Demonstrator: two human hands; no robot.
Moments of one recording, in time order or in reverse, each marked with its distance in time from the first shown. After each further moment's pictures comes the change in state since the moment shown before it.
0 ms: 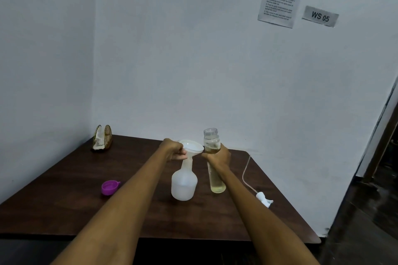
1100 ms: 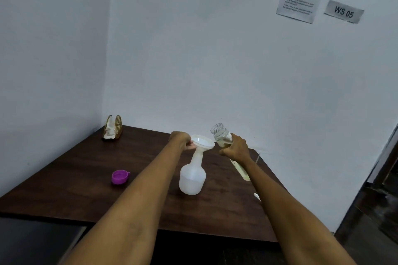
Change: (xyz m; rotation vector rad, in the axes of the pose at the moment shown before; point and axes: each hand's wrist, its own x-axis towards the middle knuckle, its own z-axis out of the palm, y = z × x) left_hand 0.007 0.008 0.003 -0.166 0.131 -0.116; right_hand 0.029 -0.006 -0.025 -0.437 -0.173 -0.145
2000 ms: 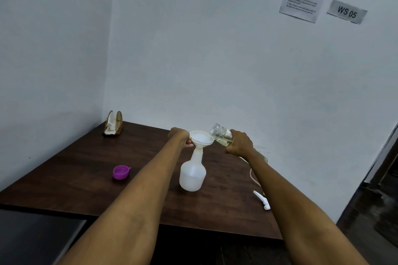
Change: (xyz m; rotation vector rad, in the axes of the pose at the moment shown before) left_hand 0.016 -0.007 -0.005 0.079 0.067 0.062; right_hand 0.007 -0.004 -0.013 -0.314 -0.082 -0.071
